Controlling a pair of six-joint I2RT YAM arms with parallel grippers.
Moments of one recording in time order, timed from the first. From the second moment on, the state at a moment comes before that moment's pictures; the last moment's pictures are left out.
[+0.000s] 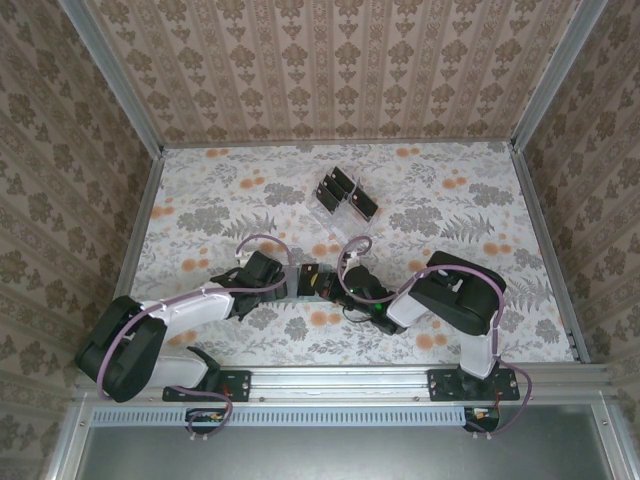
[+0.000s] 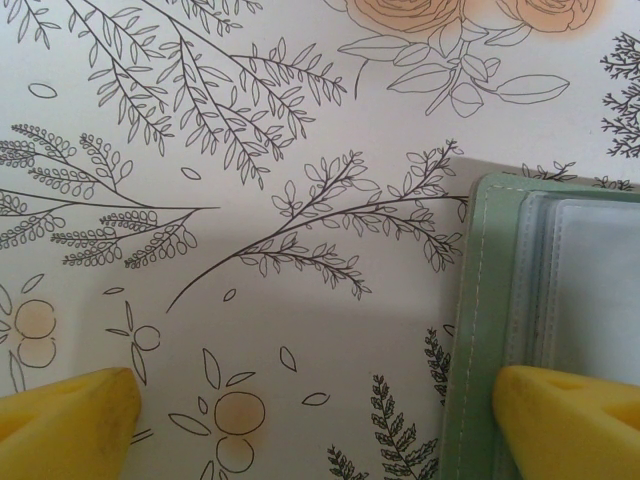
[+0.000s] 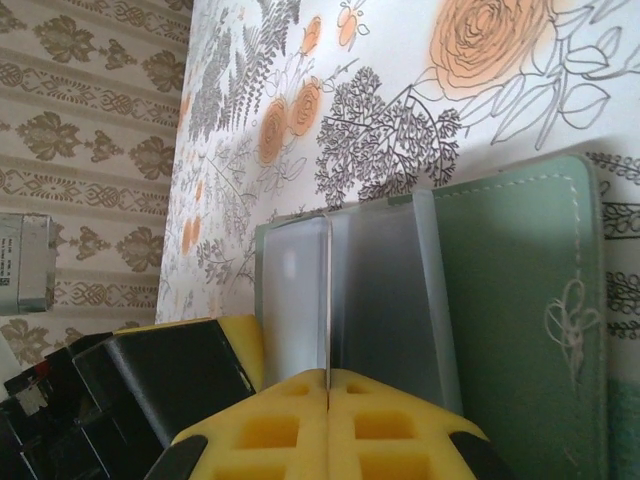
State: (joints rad) left arm -0.67 1.30 0.48 -0.27 -0.33 -0.66; right arm 0.89 1.90 0.55 0.97 0.02 1.18
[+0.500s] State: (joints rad) left arm -0.67 1.30 0.48 -0.27 -0.33 -0.66; right arm 0.90 1.95 0.55 1.03 -0.01 1.21
